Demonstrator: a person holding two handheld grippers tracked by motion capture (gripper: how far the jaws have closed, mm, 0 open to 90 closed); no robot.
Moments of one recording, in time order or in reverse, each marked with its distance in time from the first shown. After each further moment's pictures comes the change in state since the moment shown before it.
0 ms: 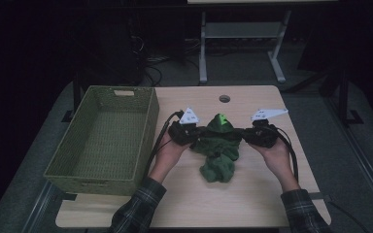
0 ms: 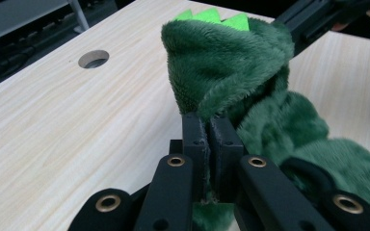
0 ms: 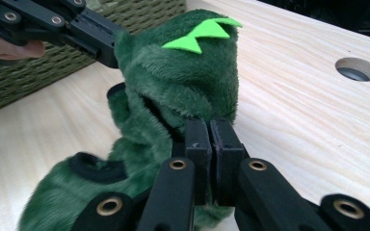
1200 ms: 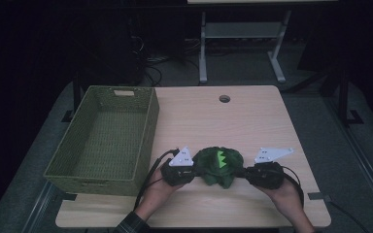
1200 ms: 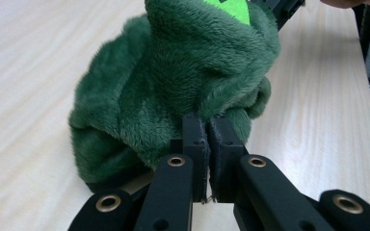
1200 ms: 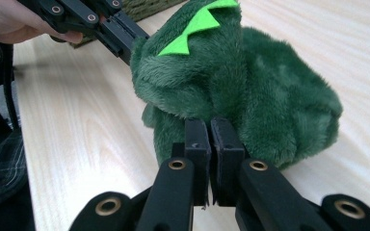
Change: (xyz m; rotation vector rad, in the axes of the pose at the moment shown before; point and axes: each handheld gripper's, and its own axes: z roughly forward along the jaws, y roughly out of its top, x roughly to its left) left arm -0.070 -0.067 -0.031 0.034 -0.207 0.031; right arm 0.071 -0.071 -0.032 0.062 0.135 -0.046
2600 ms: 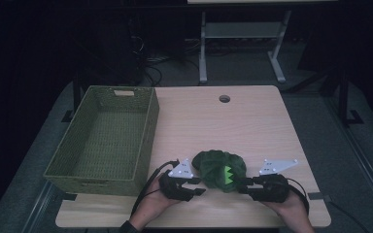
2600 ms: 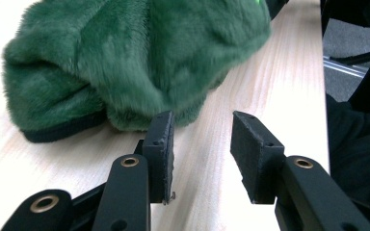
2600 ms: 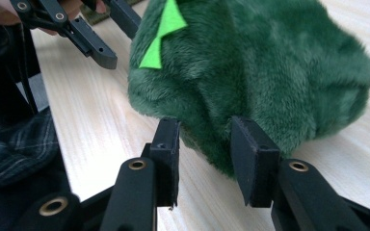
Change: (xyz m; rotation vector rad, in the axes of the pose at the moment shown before) left arm -0.023 -0.010 -0.012 0.069 -0.070 -0.021; right arm 0.011 -0.027 -0.009 0.025 0.044 0.055
